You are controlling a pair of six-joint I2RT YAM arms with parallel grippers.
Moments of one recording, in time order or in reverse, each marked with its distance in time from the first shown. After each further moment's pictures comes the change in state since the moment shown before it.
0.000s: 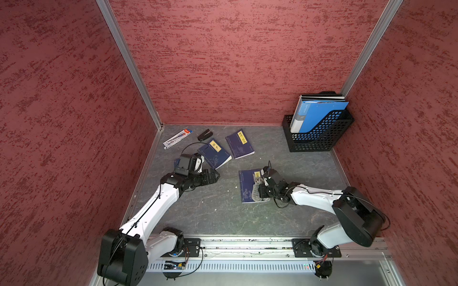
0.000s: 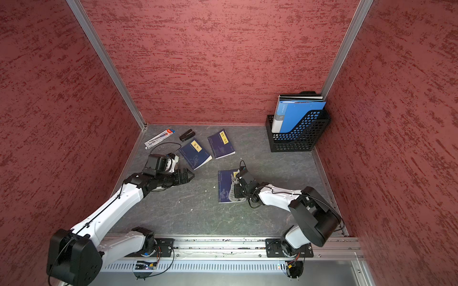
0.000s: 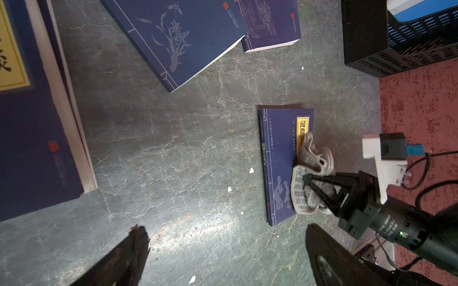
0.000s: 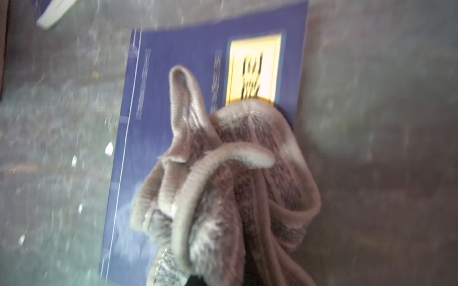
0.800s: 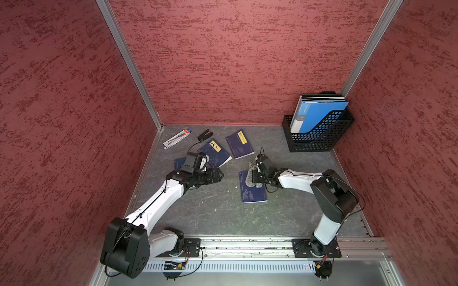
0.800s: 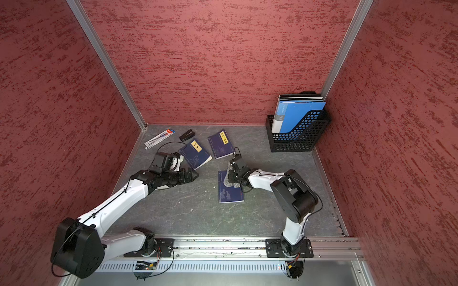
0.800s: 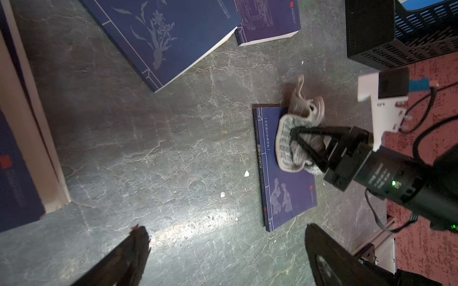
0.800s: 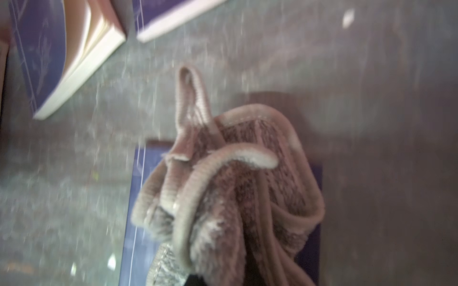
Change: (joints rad) left arm -0.056 0.061 0.028 0.030 -0.017 -0.034; right arm -0.123 0.358 0.378 0.011 0.038 -0.065
